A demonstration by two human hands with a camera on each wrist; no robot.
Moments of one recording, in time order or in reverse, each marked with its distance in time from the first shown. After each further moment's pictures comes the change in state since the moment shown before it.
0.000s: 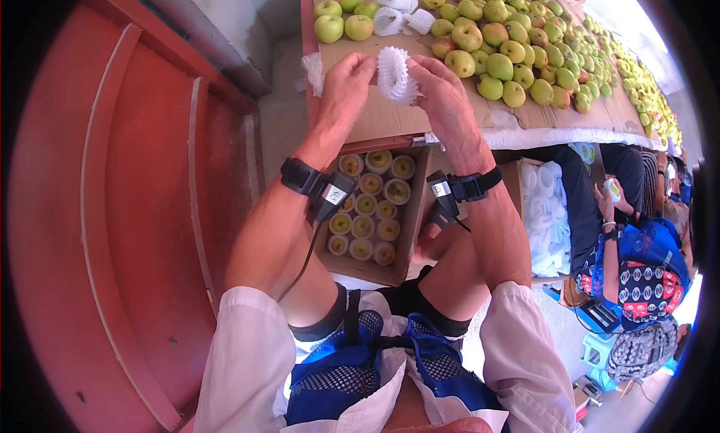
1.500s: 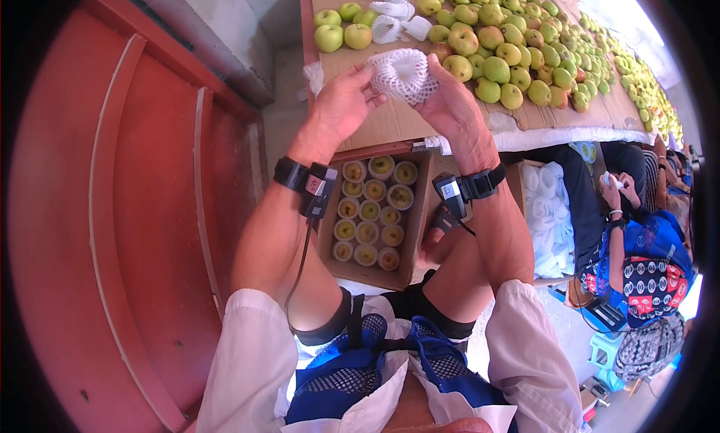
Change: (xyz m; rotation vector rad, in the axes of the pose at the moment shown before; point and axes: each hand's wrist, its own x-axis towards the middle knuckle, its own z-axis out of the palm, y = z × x) left_hand 0.012 -0.014 -0.014 -0.779 -0.332 -0.288; right_hand 0.009 -0.009 -0.012 0.573 -0.115 0.152
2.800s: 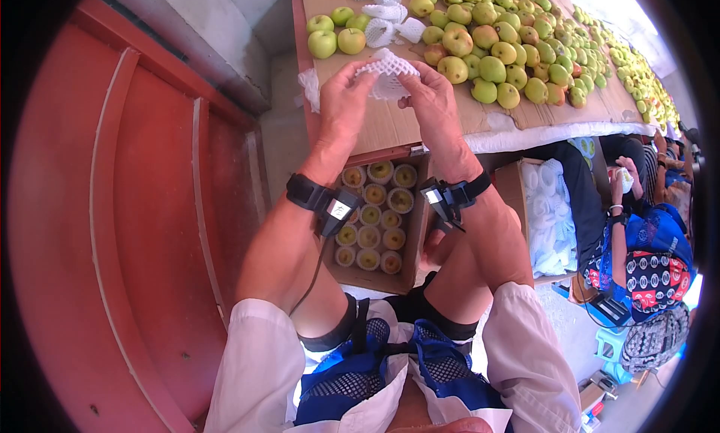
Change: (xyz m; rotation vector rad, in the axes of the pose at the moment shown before) left_hand -0.006 -0.006 0.033 0.621 0.258 0.392; right_hand -0.001 0.024 0.017 -0.676 0.131 -0.358
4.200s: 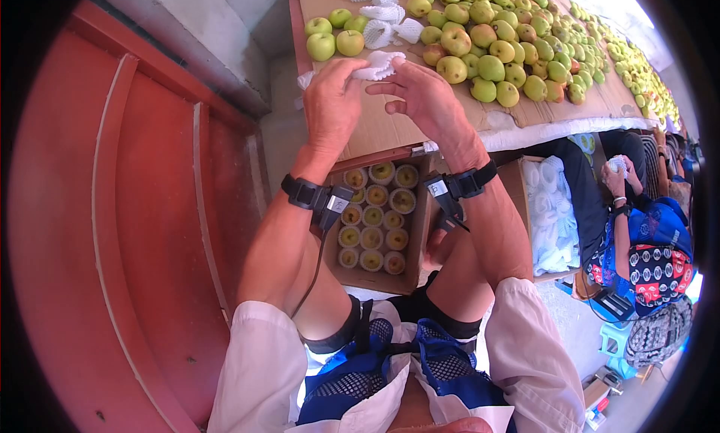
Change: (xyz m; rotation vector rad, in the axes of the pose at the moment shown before) left_hand 0.003 0.011 -0.019 0.670 0.092 0.613; right_hand 0.003 -0.027 0.004 0.288 -0.263 0.251
